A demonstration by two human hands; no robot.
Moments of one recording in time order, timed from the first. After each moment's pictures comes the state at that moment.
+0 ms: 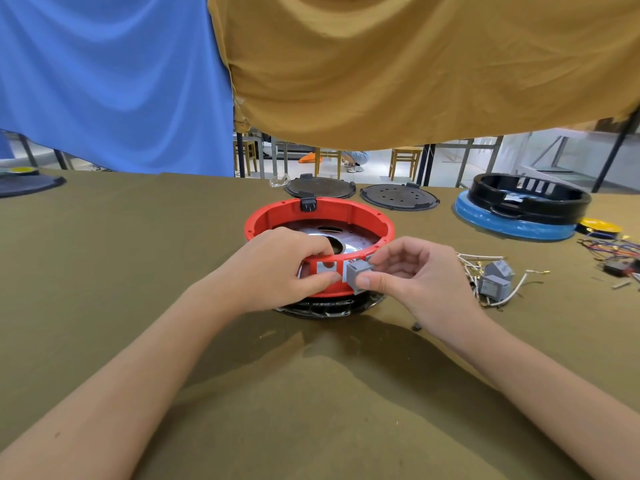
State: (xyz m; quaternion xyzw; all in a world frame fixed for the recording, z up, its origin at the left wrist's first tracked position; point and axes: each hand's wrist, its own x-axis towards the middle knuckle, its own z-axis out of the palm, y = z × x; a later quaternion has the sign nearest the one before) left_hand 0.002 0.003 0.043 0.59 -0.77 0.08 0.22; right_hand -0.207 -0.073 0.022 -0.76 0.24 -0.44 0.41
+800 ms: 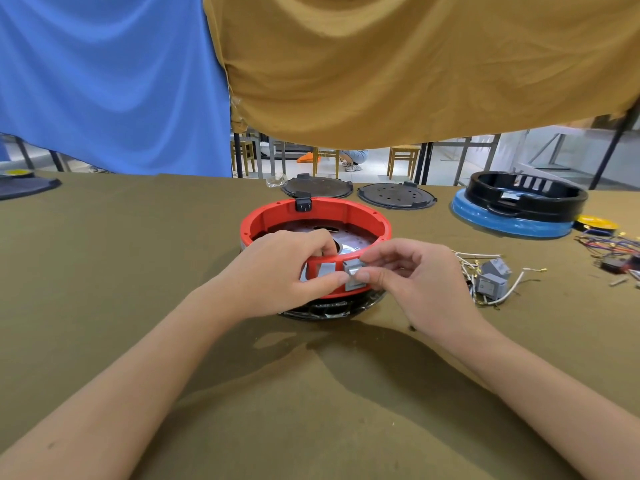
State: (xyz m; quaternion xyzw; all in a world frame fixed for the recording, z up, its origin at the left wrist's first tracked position) left_hand -0.008 0.004 0.042 0.59 -0.76 0.06 0.25; right_hand -0.205 -0.075 0.017 -0.79 0.27 -0.45 0.33
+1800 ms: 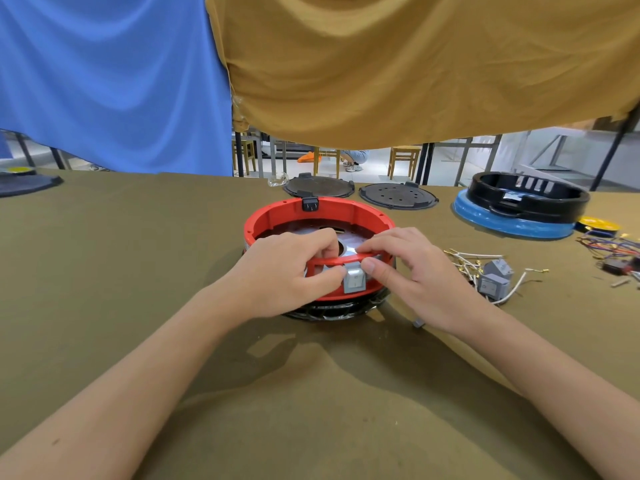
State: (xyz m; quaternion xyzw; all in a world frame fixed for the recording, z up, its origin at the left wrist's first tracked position) left_hand -0.012 0.006 0.041 0.62 -0.74 0.03 0.25; right_hand -0.212 -0.089 0.029 -0.91 0.23 -0.31 0.14
